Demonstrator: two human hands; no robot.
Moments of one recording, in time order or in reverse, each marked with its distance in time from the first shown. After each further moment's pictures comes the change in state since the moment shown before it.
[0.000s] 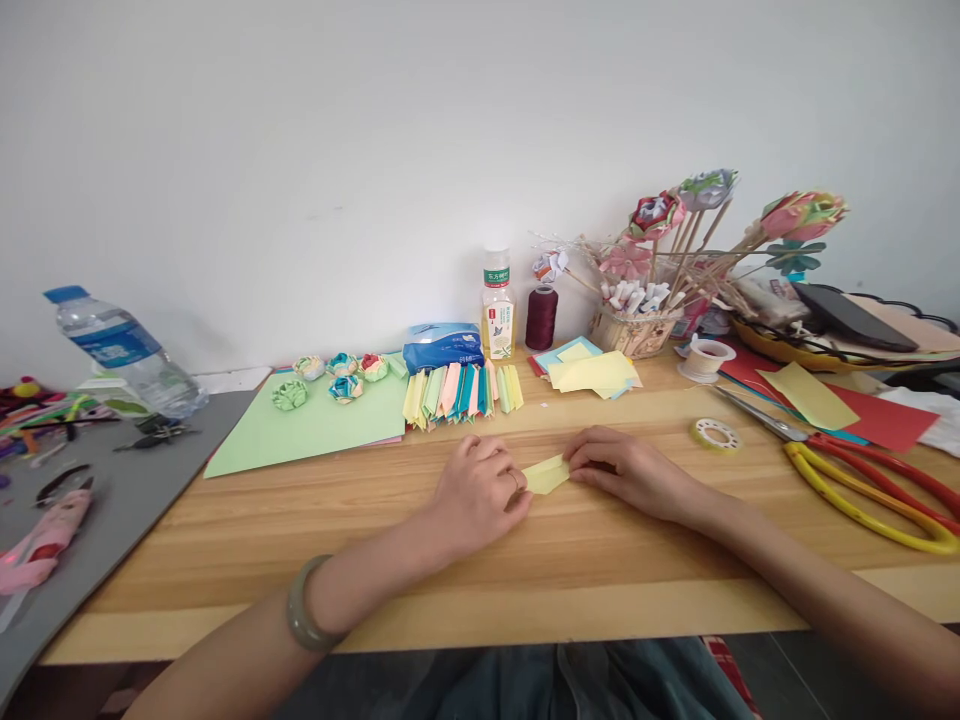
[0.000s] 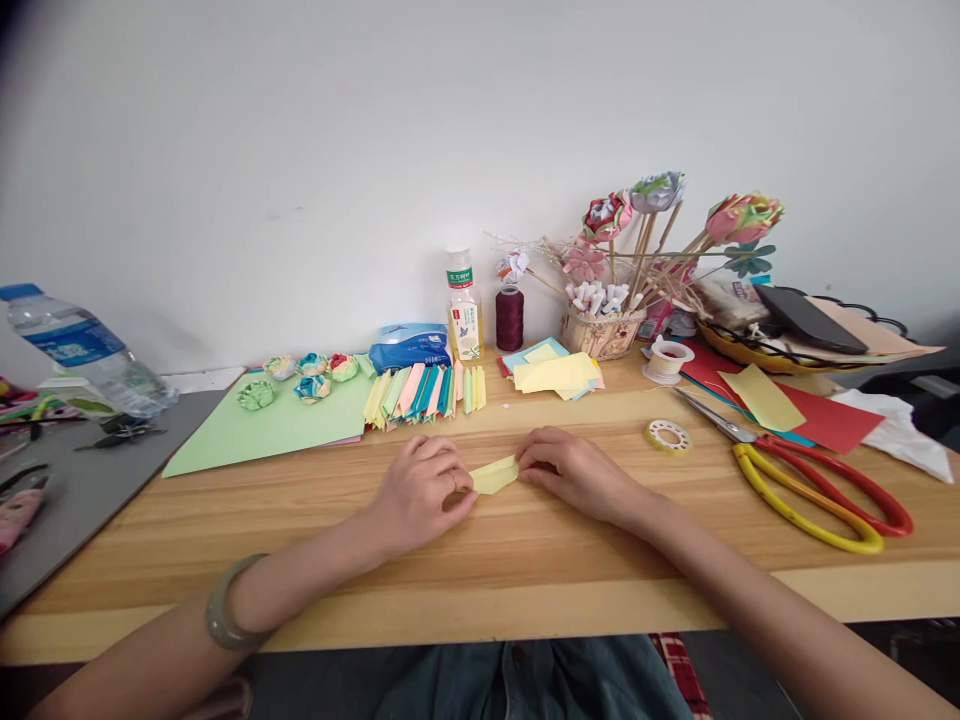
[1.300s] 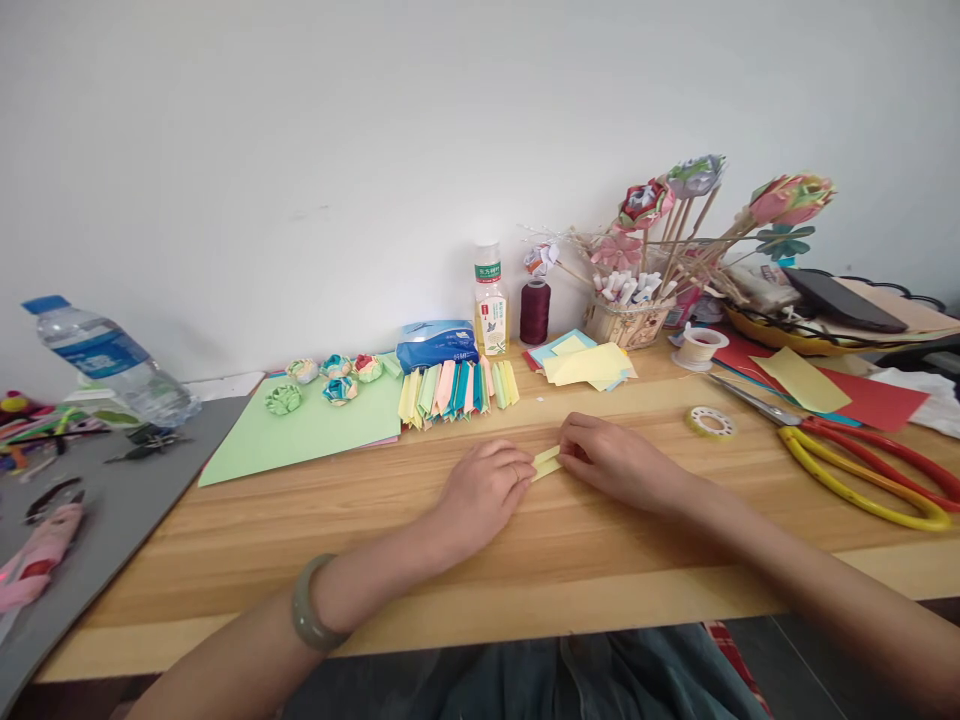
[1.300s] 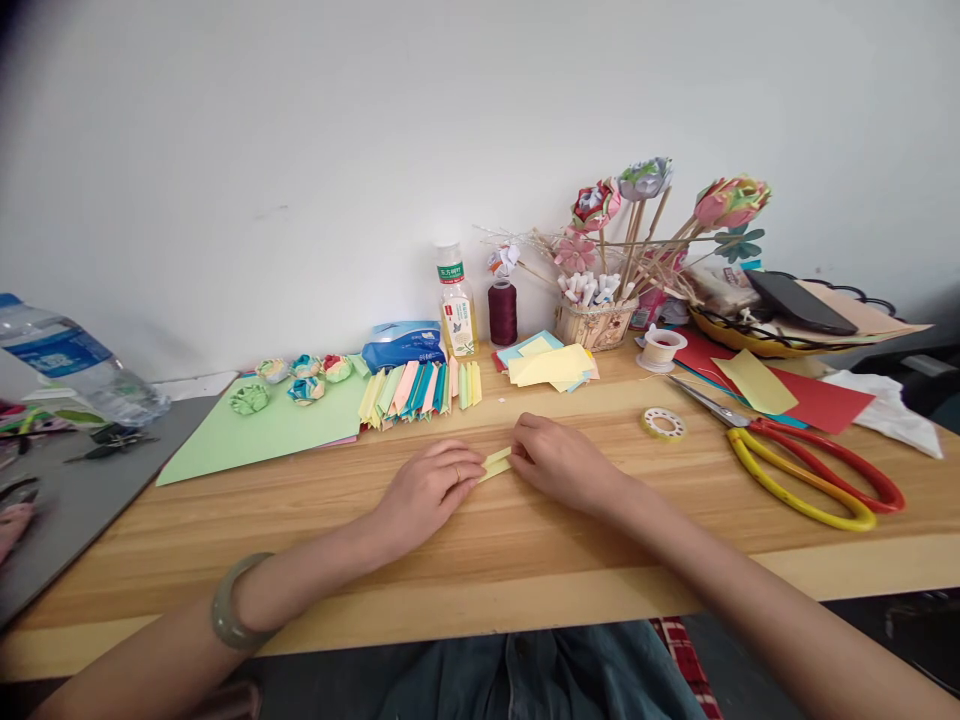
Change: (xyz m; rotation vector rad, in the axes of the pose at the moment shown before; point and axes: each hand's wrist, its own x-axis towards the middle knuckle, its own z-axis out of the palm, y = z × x) left_hand 0.002 0.004 0.005 -0.139 -0.025 -0.008; right_hand 0.015 -0.019 0.006 -0.325 -0.028 0.204
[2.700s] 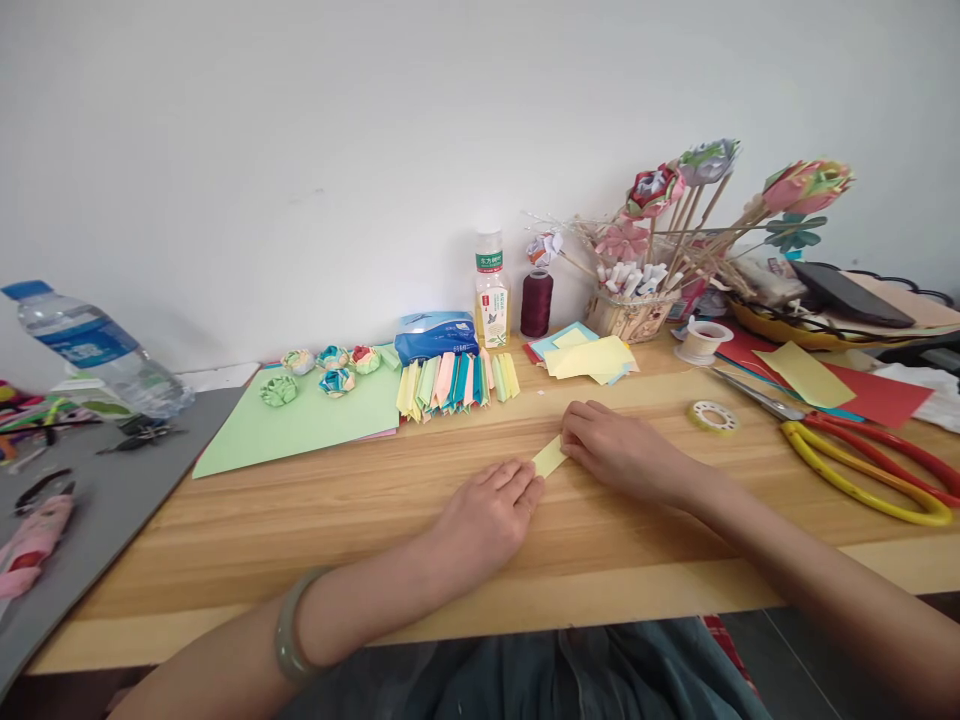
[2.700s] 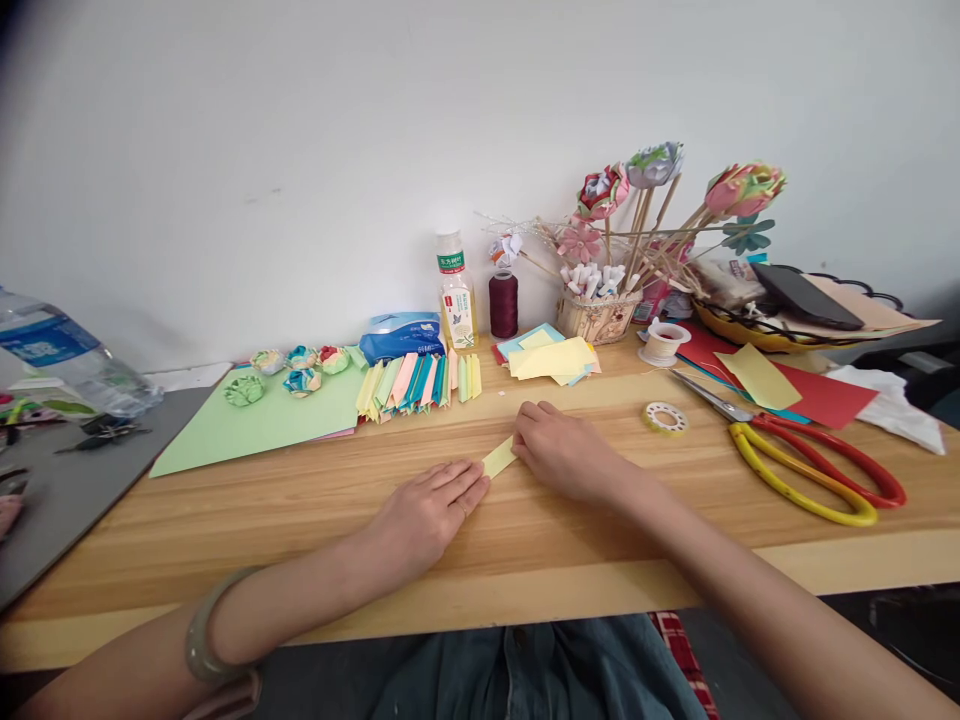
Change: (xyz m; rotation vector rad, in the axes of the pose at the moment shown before) left_hand -0.023 0.008 0.006 0.508 -0.057 0.308; right_hand 0.002 -0.002 -0.008 -0.196 -0.092 -0.008
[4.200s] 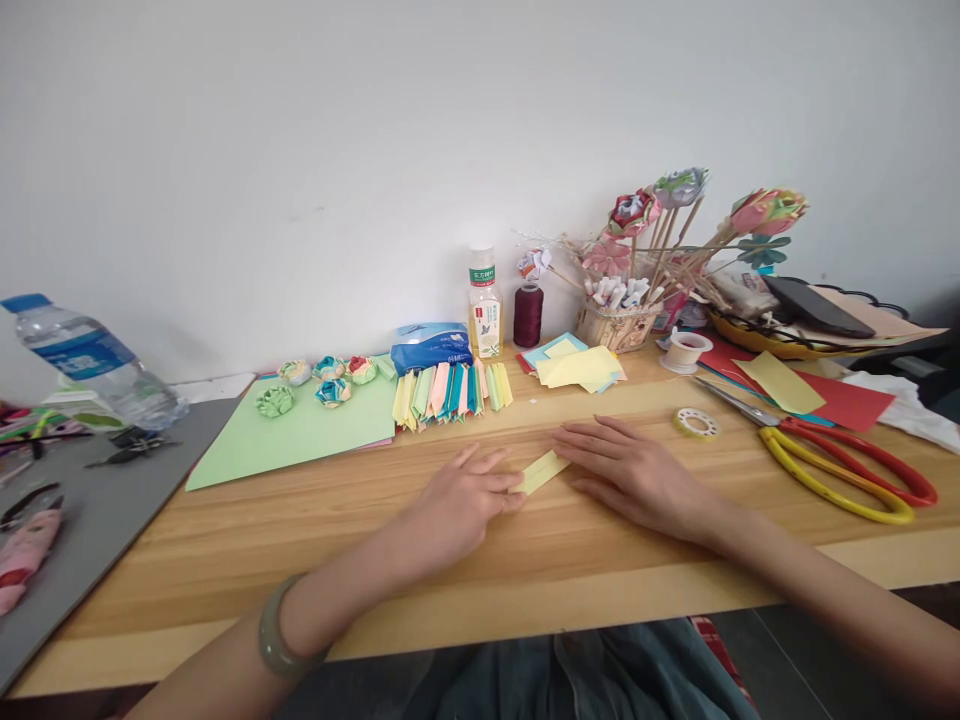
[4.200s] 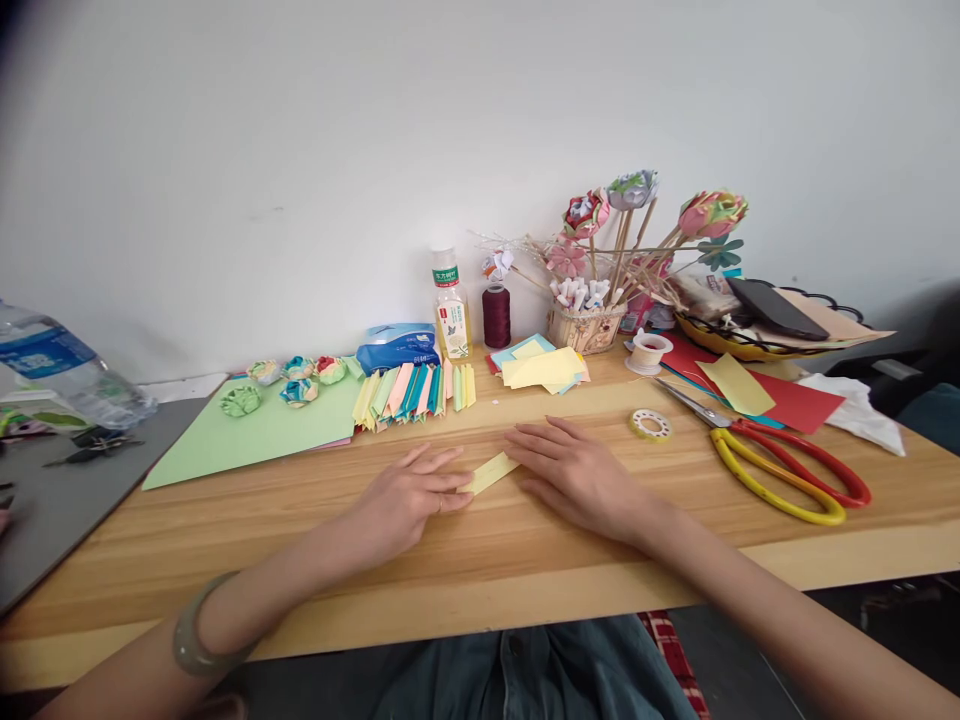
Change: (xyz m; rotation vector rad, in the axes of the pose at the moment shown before) left_hand -0.004 -0.028 -0.010 -0.448 -0.167 -0.084; right_hand -0.036 0.020 0.013 0.033 0.243 -0.318
